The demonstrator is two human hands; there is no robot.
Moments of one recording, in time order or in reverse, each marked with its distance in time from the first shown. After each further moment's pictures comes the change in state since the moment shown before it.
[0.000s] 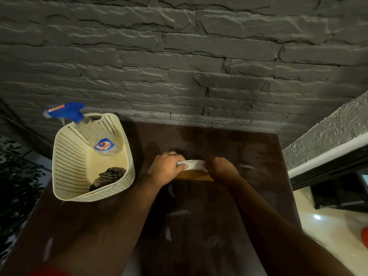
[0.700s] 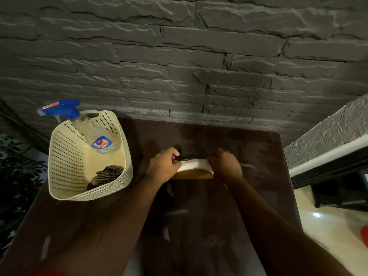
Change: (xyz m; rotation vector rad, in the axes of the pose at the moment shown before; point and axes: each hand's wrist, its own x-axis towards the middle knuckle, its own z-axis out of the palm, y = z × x) left_hand 0.001 0.001 0.006 -0.246 0.044 -0.271; right_hand 0.003 0.012 0.004 0.133 0.248 0.155
